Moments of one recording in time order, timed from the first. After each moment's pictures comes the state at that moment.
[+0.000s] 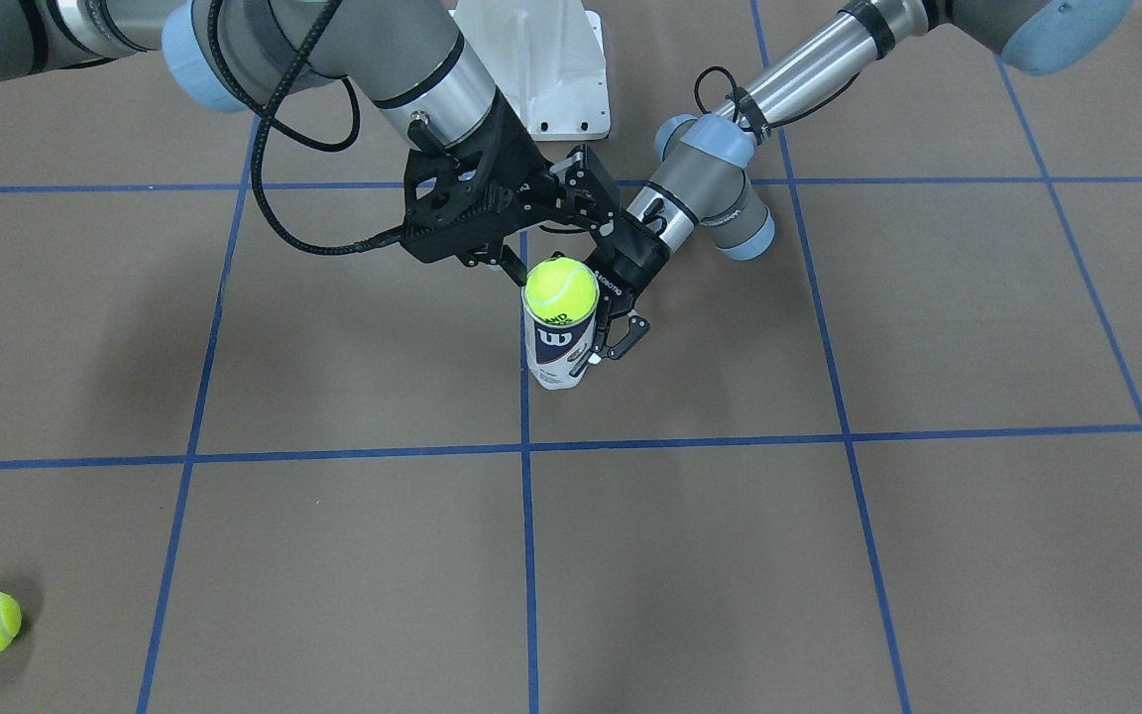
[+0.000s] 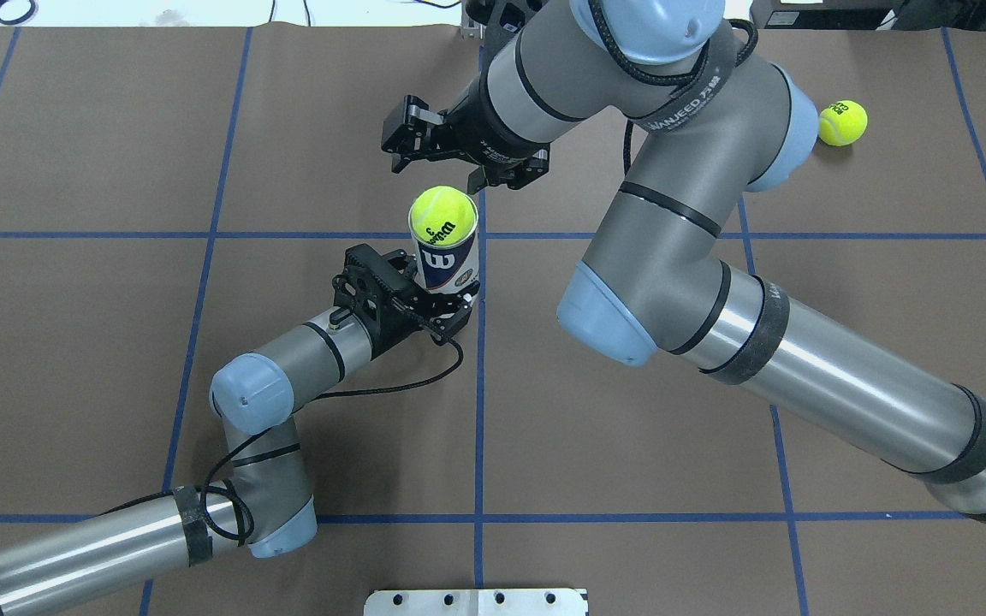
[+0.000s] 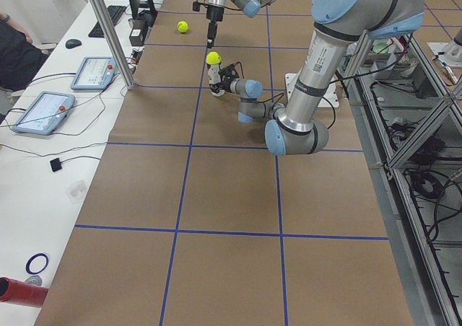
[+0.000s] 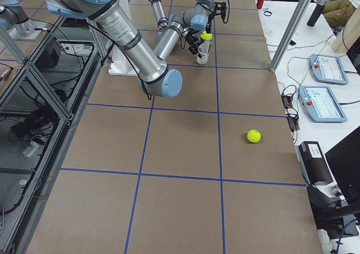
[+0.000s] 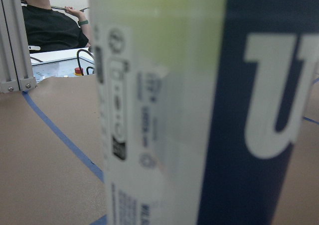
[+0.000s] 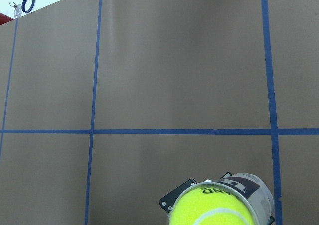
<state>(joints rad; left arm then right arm) -0.38 -2.19 -1.18 -3.09 -1.24 -0.54 0.71 -0.72 1.67 -1.27 2.06 1.36</state>
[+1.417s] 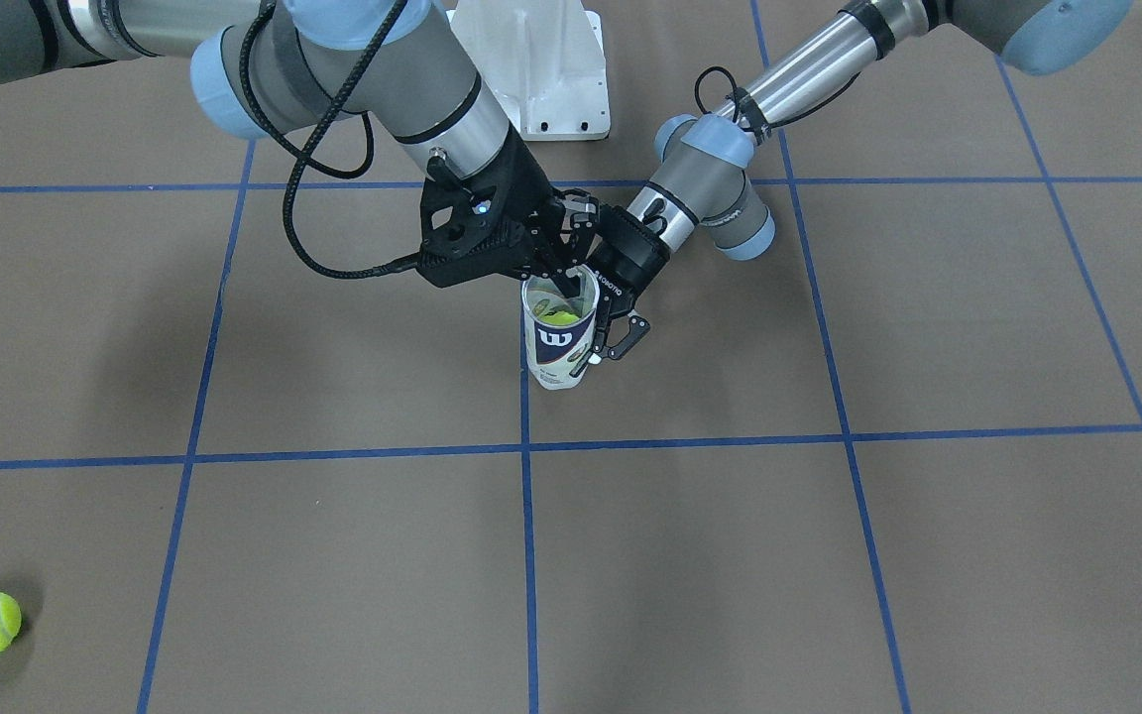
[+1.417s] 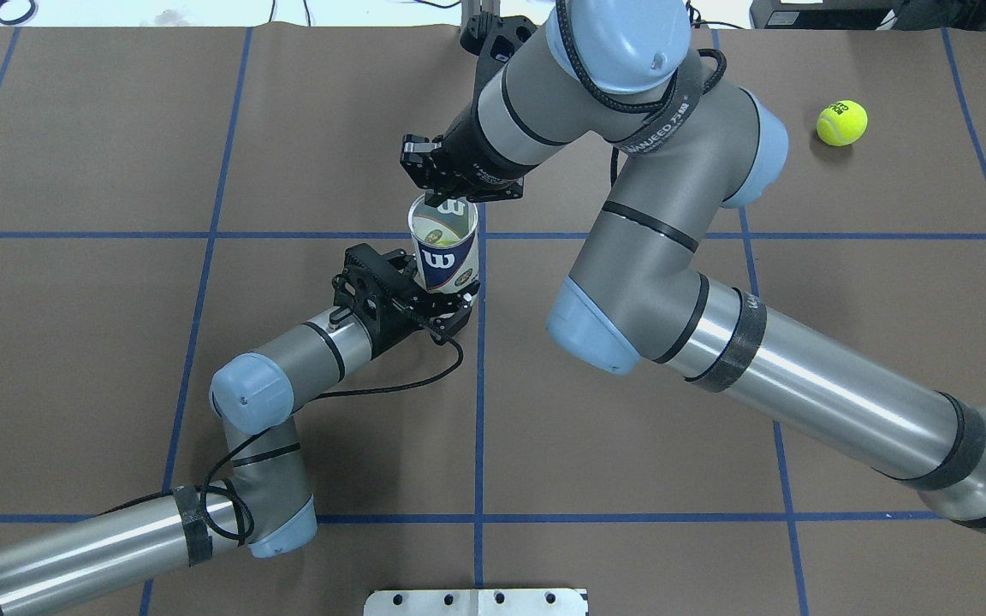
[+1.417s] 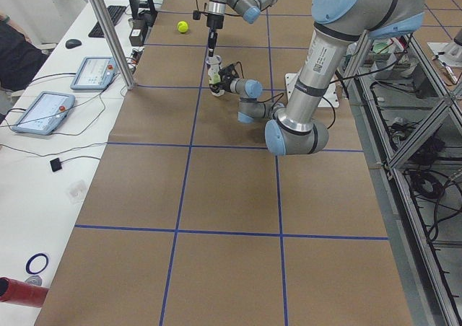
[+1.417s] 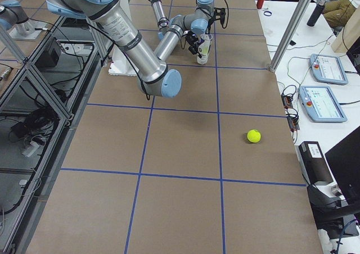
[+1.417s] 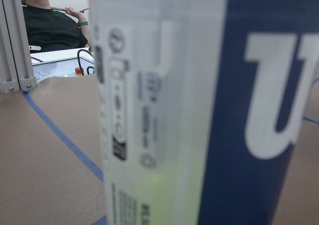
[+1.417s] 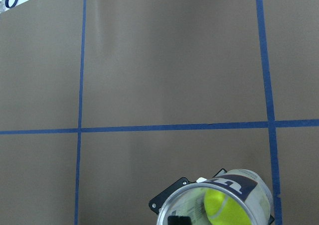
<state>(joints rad) -0.38 -2.19 -1.18 -3.09 -1.24 -0.54 0.69 -0.72 1.61 -1.24 2.05 1.36</state>
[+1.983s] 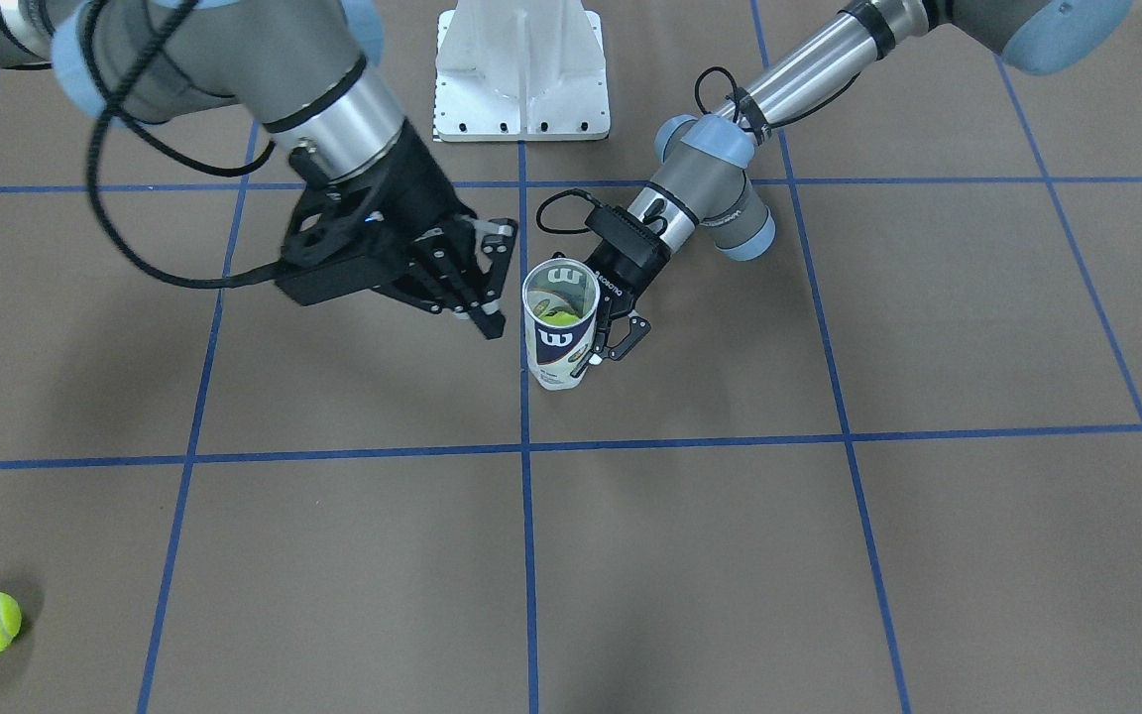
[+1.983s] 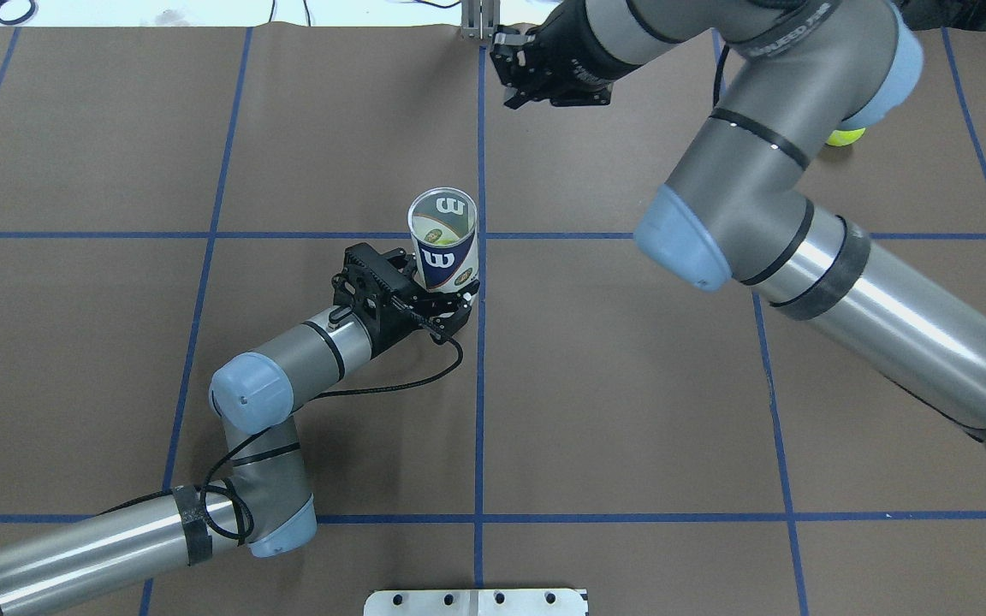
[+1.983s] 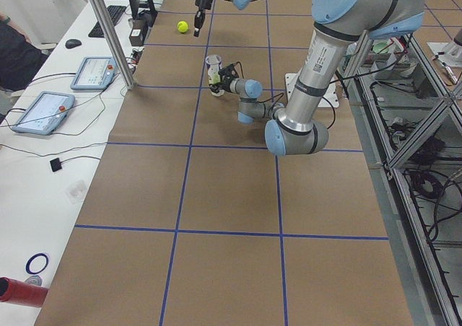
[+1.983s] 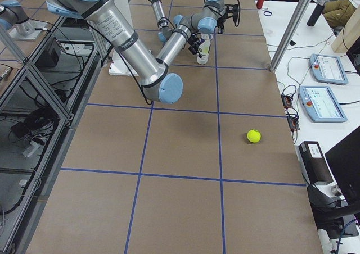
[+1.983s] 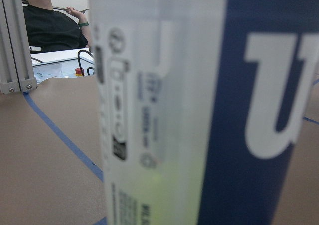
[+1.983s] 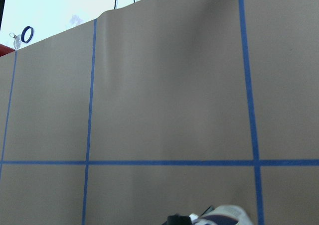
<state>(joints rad) -0.38 -2.19 -1.18 -3.09 -1.24 -0.54 0.88 -0.81 1.69 -1.25 2.05 1.32</state>
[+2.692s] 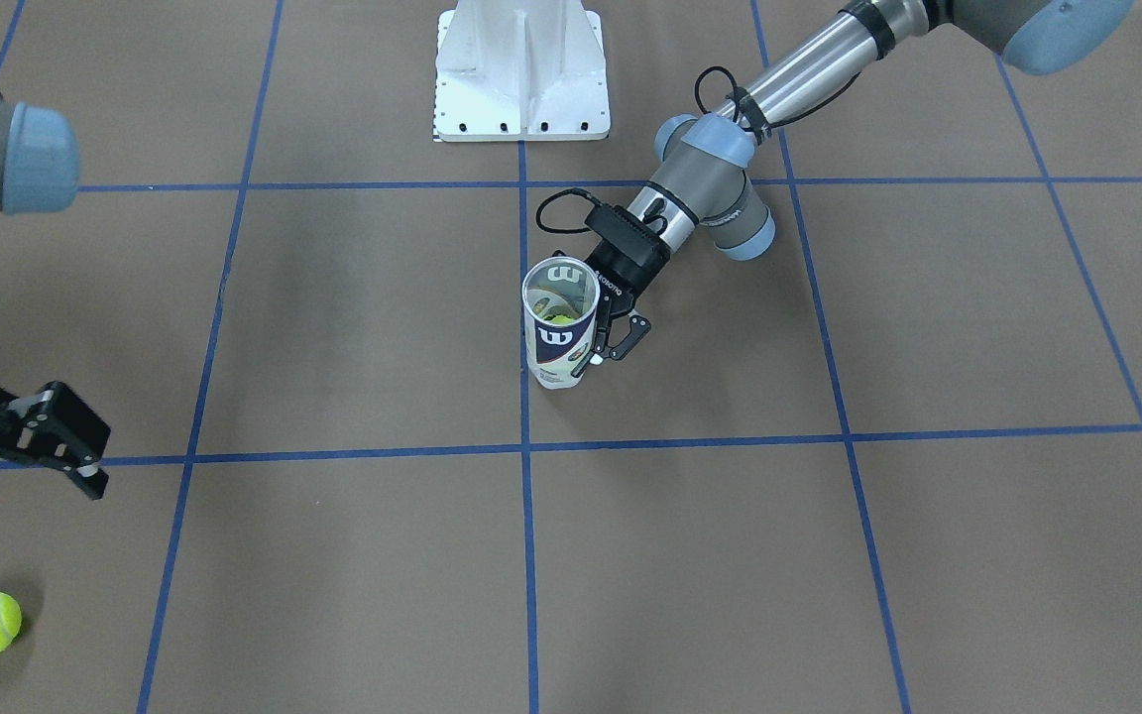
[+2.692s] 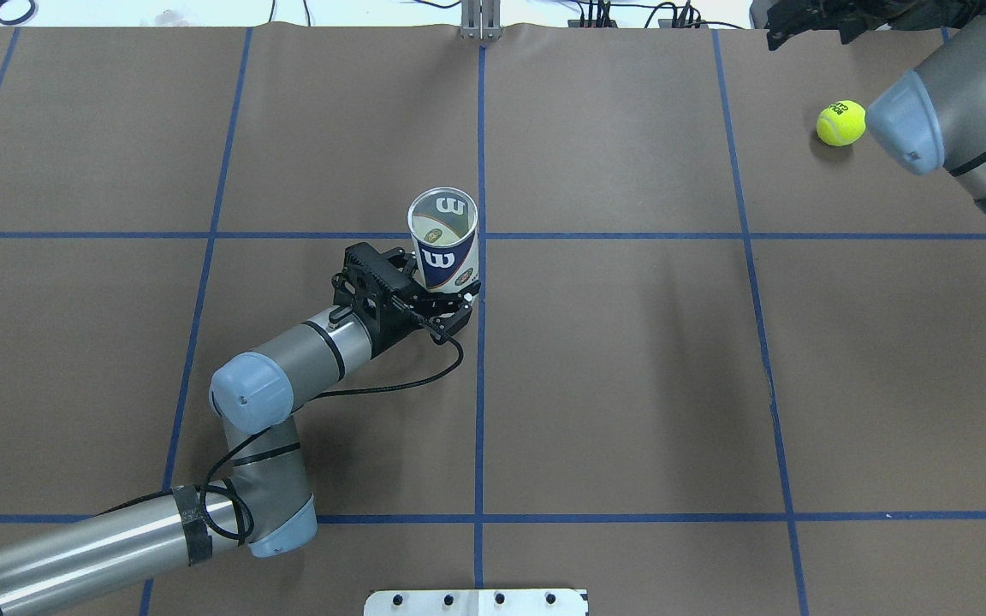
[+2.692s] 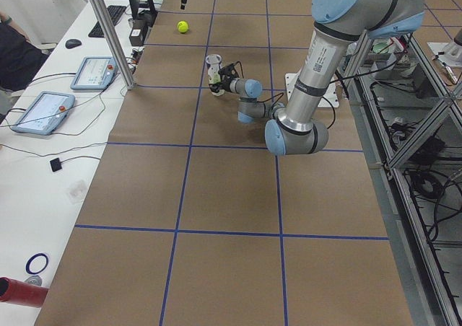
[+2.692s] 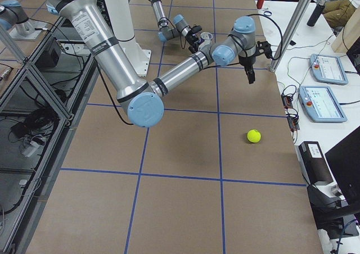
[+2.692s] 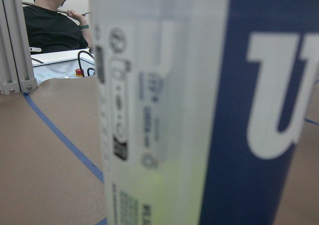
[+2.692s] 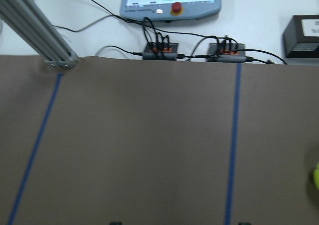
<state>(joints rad) -0.38 -2.19 -1.18 -3.09 -1.24 -0.54 1.18 -1.02 1.52 -1.37 2.13 0.56</state>
